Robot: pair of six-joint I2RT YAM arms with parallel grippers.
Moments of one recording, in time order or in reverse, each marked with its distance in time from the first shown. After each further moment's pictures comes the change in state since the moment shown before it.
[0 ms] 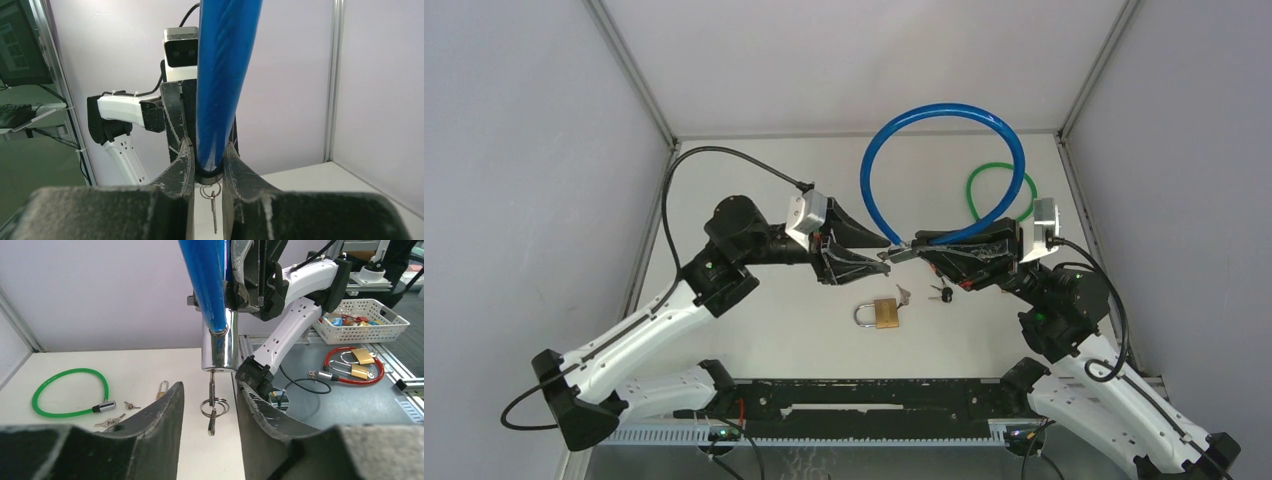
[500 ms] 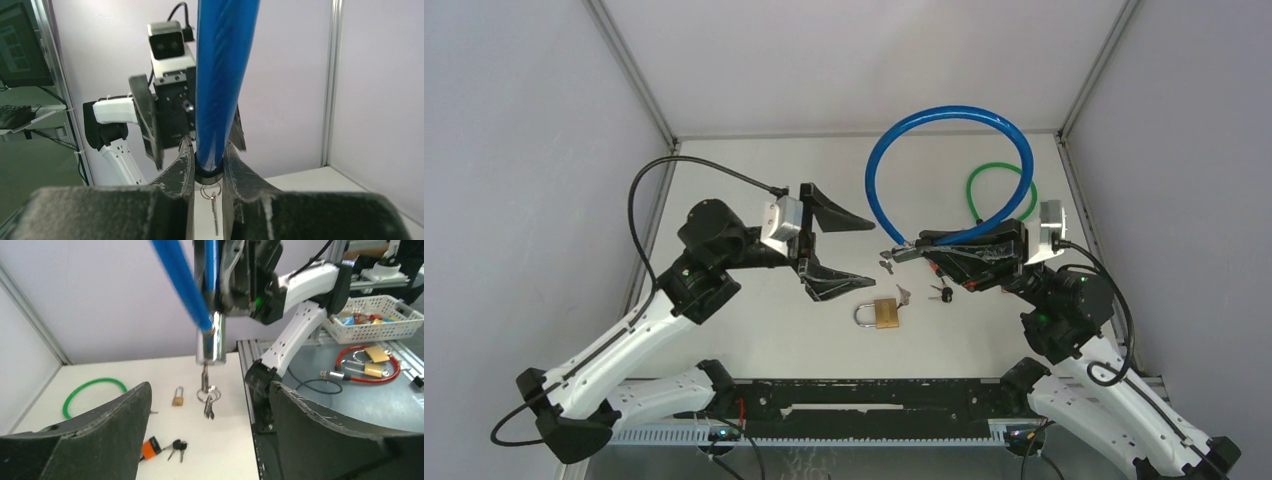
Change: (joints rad) left arm 0.021 -0.082 0.039 -0.060 0.006 0.055; right arm -0.020 -0.012 -0.002 -0.001 -0.001 0.001
